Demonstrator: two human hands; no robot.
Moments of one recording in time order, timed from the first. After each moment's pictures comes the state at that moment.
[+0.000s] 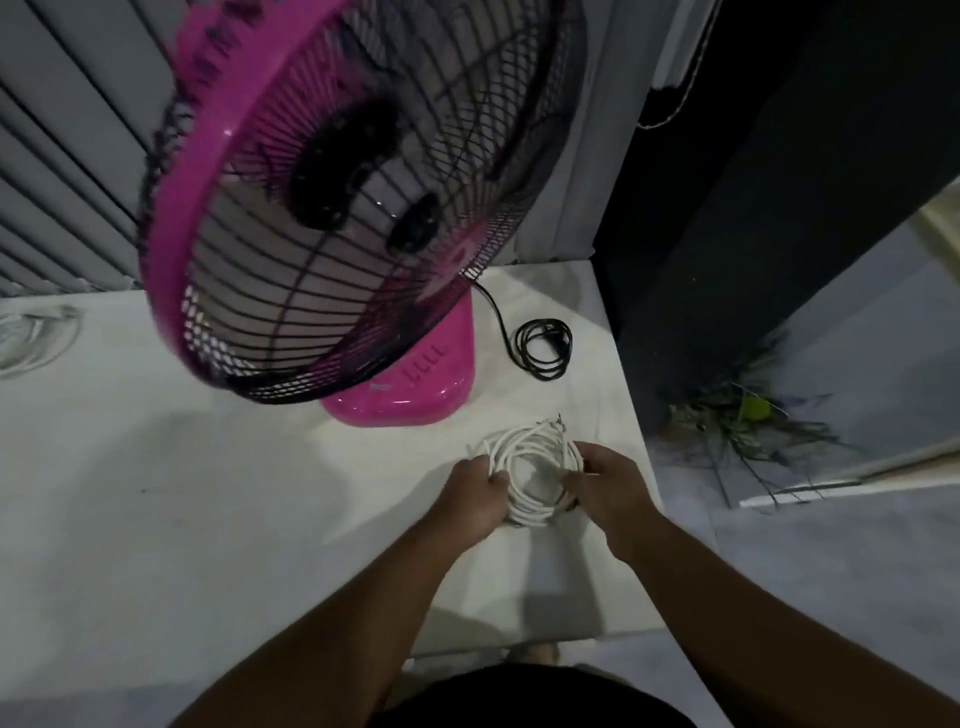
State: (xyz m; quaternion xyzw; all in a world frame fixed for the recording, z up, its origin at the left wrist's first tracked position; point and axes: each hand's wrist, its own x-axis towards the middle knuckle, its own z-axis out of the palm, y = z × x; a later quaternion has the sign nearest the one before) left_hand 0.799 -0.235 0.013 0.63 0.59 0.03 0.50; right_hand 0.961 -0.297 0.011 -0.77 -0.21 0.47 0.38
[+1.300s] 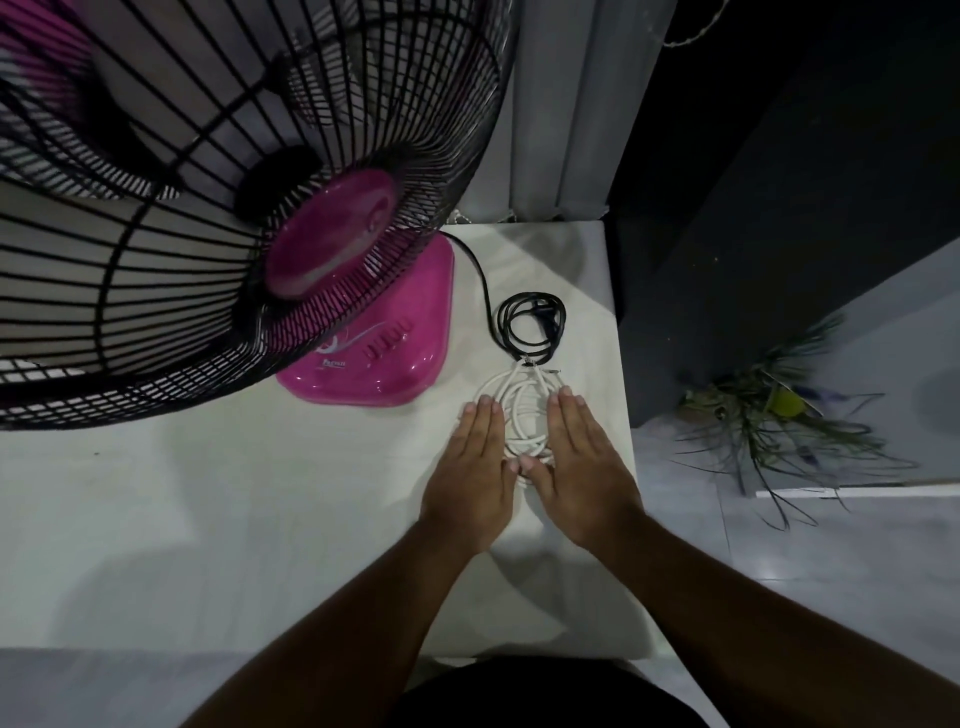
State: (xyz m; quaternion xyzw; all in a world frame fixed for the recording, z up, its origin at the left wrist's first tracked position) left_hand 0.853 -0.242 -0.048 0.84 0.49 0.04 0.22; right_hand 1.018 -0.282 -0.051 -0.72 -0.66 0.19 0.07
